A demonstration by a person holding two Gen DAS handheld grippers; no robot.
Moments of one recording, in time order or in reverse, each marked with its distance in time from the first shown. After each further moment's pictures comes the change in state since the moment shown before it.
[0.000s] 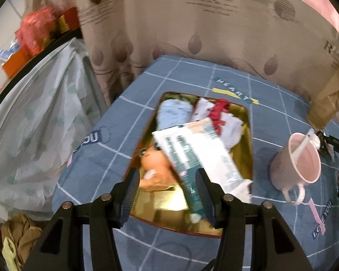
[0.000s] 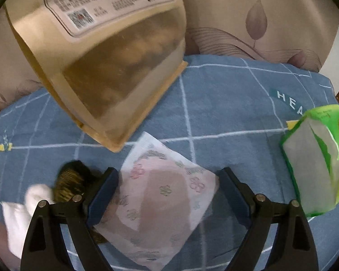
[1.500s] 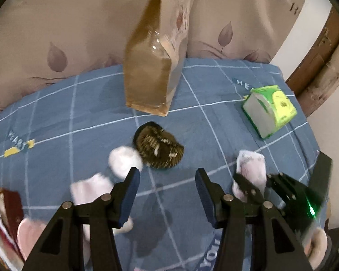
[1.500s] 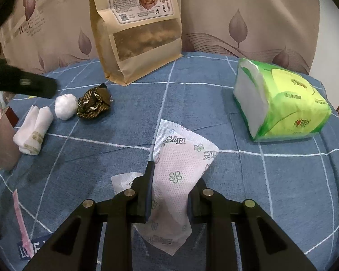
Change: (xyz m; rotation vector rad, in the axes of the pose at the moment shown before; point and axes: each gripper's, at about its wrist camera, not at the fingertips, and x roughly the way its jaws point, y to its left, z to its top) left arm 0.036 -0.394 0.039 0.509 0.170 -0.498; right arm -0.071 -0.056 -0.111 -0.138 -0.113 0.120
